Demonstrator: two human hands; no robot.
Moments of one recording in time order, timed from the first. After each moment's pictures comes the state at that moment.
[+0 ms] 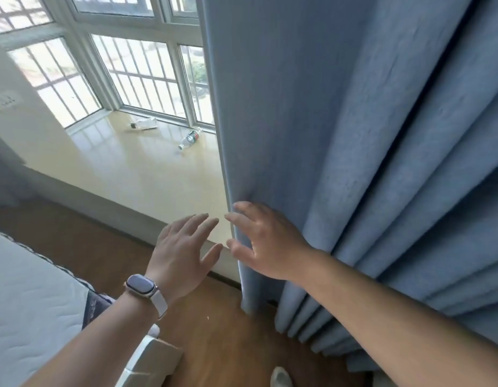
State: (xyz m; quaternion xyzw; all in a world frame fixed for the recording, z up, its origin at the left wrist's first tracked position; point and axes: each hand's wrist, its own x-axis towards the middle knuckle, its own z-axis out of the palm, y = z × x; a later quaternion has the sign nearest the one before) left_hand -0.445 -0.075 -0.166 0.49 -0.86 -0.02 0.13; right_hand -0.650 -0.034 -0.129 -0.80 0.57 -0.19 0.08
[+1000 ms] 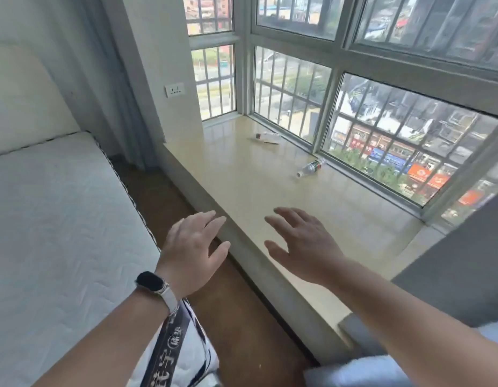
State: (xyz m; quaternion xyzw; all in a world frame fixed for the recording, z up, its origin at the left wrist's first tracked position) left_hand -0.193 -0.235 -0.162 0.67 -0.71 0.04 0.20; right_hand -0.434 -0.297 -0.126 -0.89 0.45 -0.08 0.08
